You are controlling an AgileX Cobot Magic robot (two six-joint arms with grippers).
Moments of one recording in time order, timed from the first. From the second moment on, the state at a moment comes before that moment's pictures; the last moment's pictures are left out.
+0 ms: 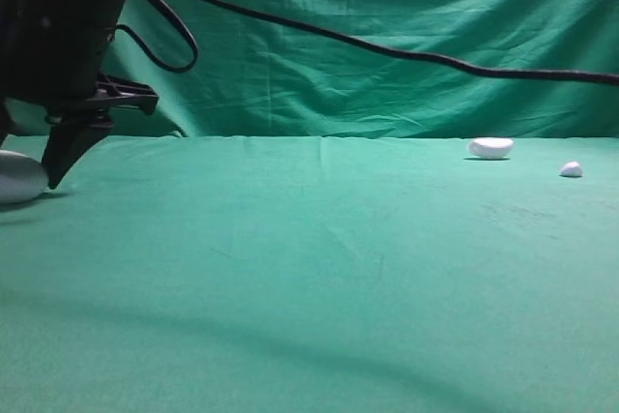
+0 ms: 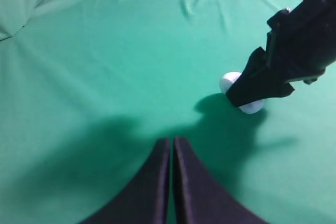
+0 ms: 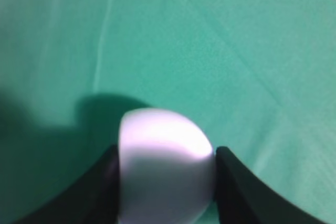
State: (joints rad) left arm 0.05 -0.02 0.02 -0.06 0.35 0.04; right arm 0.92 2.52 -2.37 0.08 0.92 -0.09
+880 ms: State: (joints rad) left arm 0.05 -0.02 0.02 -0.06 0.35 0.04; right arm 0.74 2.04 -2.35 0.07 1.26 0.08
